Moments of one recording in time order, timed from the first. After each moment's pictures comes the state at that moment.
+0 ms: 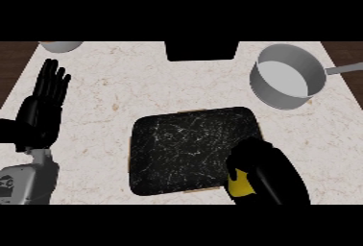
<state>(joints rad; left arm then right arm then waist) -0.23 0.20 0.13 -1.57 0.13 0.10 0.06 0.03 -0.19 0.43 -1.95 1.09 0.00 -0.05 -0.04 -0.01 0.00</state>
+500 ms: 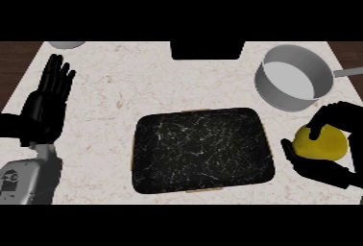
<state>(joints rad) -0.27 0.19 0.12 -1.56 0.12 0.09 0.06 -0.07 -0.28 -0.01 -2.06 0.84 0.04 0.01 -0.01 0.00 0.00</state>
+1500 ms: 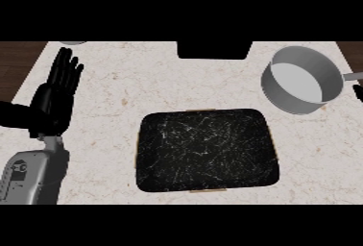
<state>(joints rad) -0.33 0.18 0.11 -1.51 0.12 0.08 0.06 -0.55 -0.64 -0.42 -0.90 0.67 -0.06 -0.56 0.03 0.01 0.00</state>
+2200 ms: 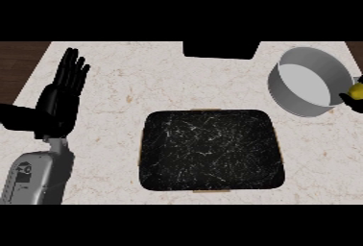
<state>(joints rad) -0.32 0.16 0.08 -1.54 0.11 0.08 0.06 -0.78 -0.70 -0.40 -0.32 0.78 -0.16 -0.69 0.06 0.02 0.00</state>
